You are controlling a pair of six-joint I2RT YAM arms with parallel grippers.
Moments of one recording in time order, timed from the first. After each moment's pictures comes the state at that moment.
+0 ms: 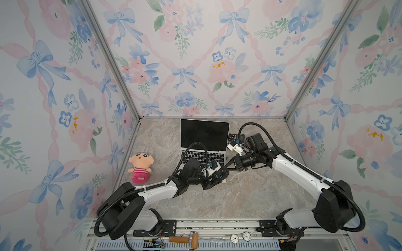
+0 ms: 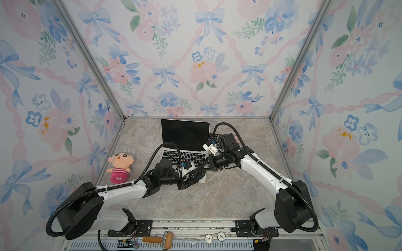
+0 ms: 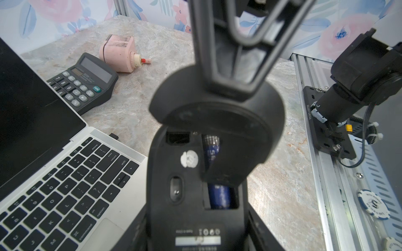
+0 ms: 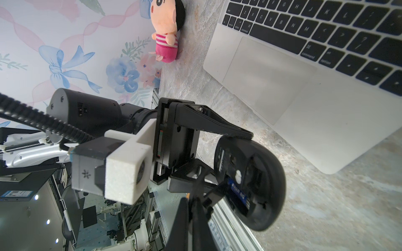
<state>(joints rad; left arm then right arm) -0.76 1.34 0.51 0.34 0.45 0.15 0.49 1.41 1.06 -0.64 -0.93 0.44</state>
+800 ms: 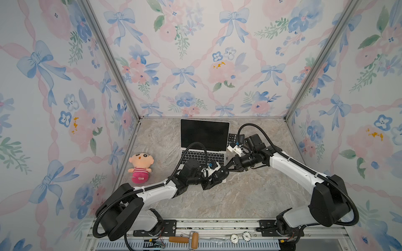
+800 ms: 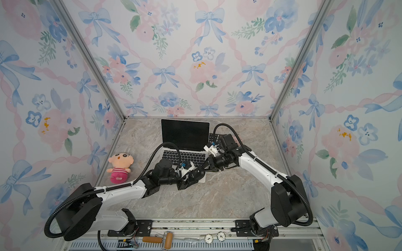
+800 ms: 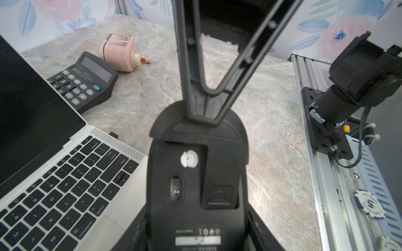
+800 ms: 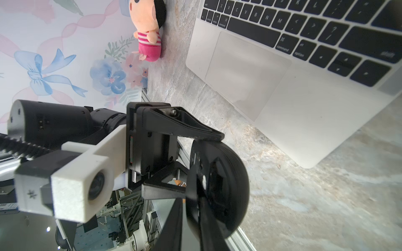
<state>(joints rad) -0.76 1.32 0.51 0.33 0.45 0.14 0.47 1.47 1.07 -0.68 -0.90 0.39</state>
